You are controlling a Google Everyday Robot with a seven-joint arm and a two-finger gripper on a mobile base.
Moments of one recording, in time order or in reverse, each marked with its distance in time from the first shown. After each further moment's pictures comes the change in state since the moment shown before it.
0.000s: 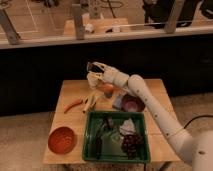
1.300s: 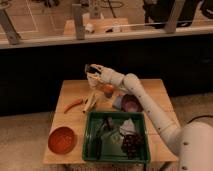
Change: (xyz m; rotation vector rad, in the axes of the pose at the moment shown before) arm 0.043 0.008 0.027 -0.043 0.044 0.060
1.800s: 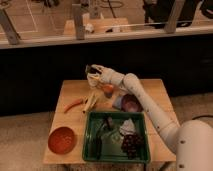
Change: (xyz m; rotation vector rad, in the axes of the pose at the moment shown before) arm 0.012 0.000 0.003 -0.006 0.018 0.028
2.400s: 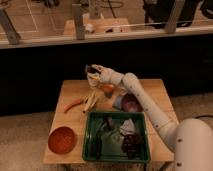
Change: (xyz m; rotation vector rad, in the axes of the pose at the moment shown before) arm 0.004 0.001 0.007 -0.013 0.007 0.019
